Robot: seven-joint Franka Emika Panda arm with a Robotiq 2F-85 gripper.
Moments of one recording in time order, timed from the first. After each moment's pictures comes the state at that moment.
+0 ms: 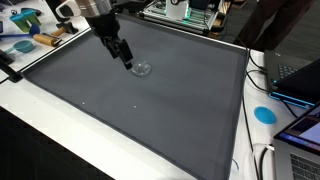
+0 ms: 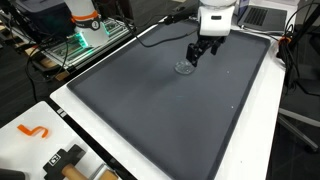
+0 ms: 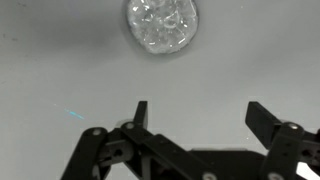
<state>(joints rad) 0.00 0.49 0.02 -1.79 0.19 2.27 0.26</state>
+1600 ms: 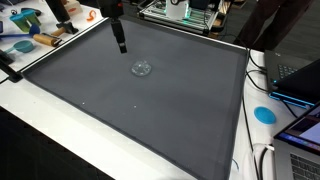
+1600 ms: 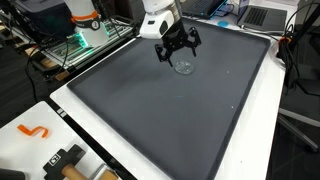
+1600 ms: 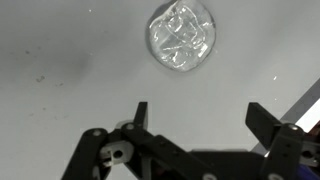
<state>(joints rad) -0.08 0.24 0.04 -2.27 0.60 2.69 0.18</state>
